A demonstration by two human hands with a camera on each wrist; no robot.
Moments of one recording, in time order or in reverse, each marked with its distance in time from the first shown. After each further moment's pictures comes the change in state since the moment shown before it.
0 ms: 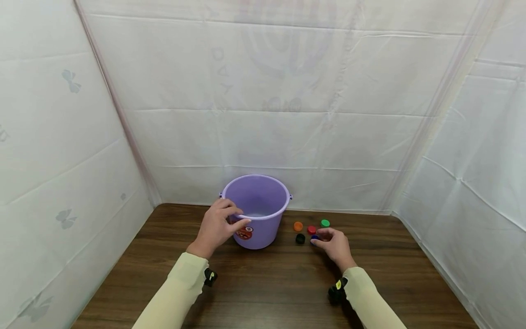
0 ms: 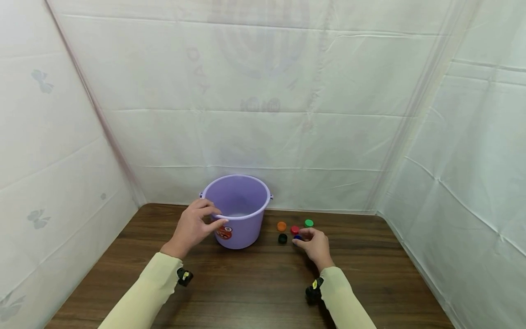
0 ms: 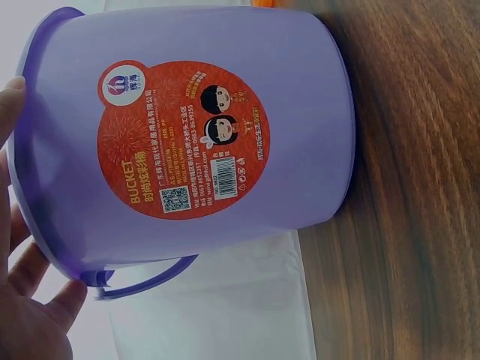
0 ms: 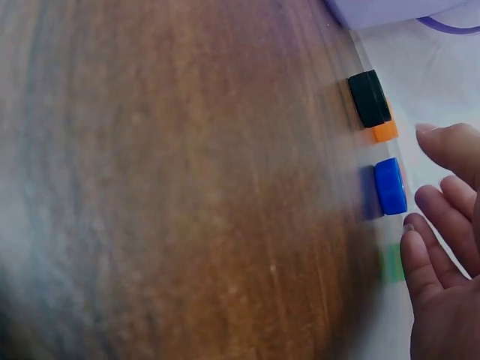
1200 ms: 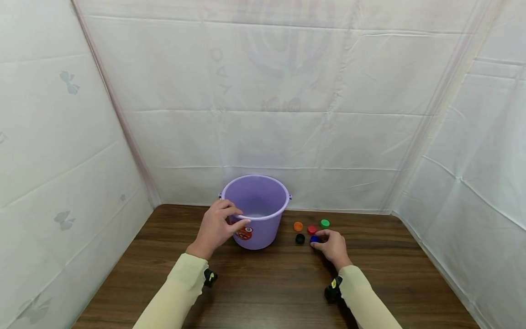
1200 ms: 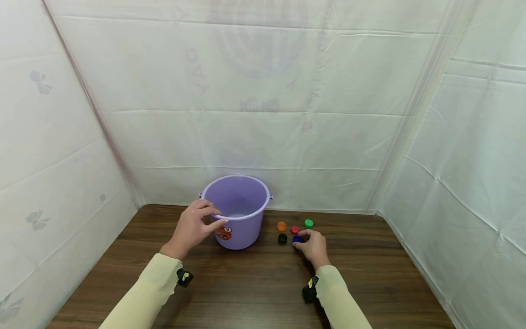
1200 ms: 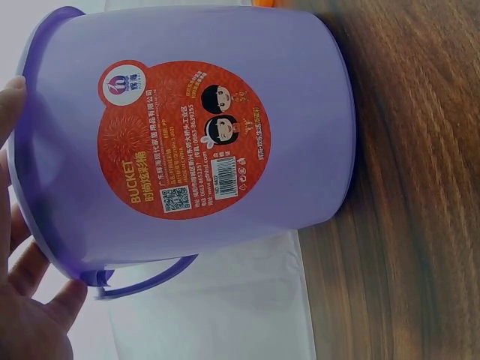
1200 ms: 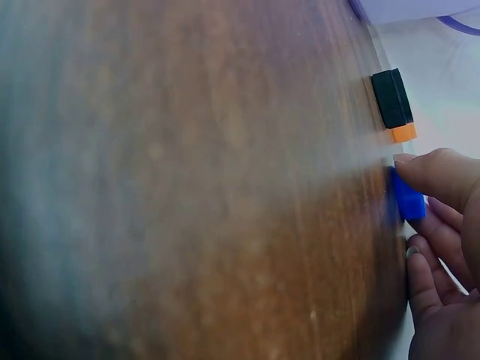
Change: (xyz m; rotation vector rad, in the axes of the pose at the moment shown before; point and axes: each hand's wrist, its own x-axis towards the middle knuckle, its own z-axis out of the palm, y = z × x) left_hand -0.001 -0.002 -0.002 0.010 -0.006 -0.012; right_hand 0.000 -0.003 0.009 -0.148 -0.025 0.053
